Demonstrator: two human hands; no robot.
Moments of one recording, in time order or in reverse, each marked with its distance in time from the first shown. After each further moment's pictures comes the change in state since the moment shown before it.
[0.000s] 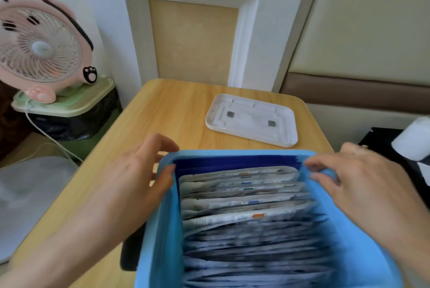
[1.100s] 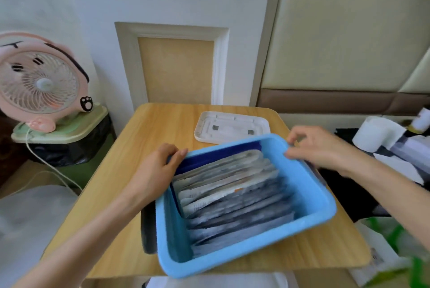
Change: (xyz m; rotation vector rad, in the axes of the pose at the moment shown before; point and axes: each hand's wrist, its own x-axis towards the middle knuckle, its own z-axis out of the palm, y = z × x) left_hand 0.024 -0.010 0.021 -0.209 -0.104 -0.067; right_hand 0.026 0.013 -0.030 0.525 -0.345 0.457
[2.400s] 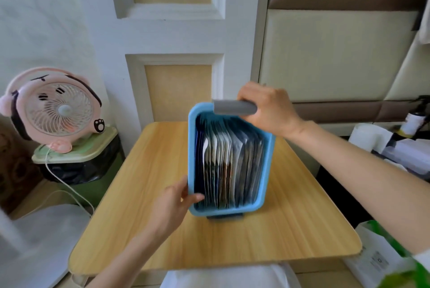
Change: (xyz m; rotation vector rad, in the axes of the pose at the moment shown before) left_hand -0.041 -0.031 0.028 0.019 -0.001 0.153; right_hand 0.027 -0.076 -0.004 -0.389 0.658 -1.006
